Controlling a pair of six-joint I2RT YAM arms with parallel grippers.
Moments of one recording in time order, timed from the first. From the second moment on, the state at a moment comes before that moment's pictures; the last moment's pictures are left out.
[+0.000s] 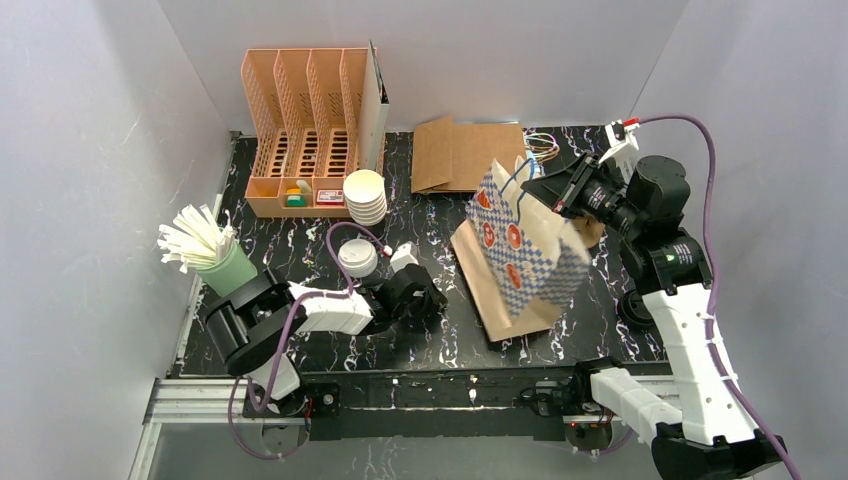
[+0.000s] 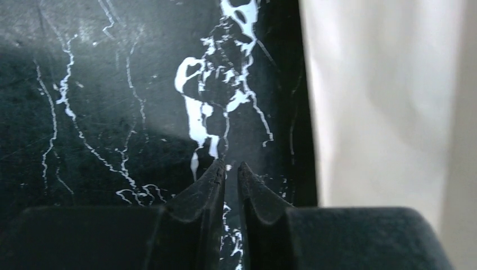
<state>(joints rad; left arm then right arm) -0.98 1.58 0.61 0.28 -0.22 -1.12 0.22 0.93 1.21 -0.46 -0.49 0.70</state>
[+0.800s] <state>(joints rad) -0.98 1.16 0.69 -0.06 -0.28 -0.91 0.22 0.97 1.29 -0.49 -0.61 0.57</state>
